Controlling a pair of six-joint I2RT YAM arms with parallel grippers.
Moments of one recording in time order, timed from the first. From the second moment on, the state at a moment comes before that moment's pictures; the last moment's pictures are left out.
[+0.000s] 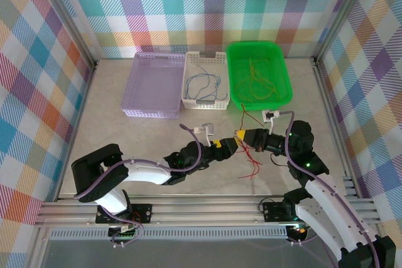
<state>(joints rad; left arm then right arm) -1.12 1.58 0.61 0.79 -0.19 -1.03 0.35 0.66 0.47 -0.01 -0.78 0.76</state>
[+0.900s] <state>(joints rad) -1.12 1.65 0.67 0.91 -0.19 -1.18 0.35 0.61 0.44 0.03 -0.79 0.81</state>
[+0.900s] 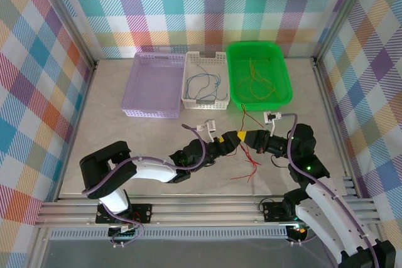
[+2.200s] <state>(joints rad) -1.00 0.36 0.36 -0.23 -0.45 -1.03 0.22 0.85 0.83 -0.32 -0.54 0.67</state>
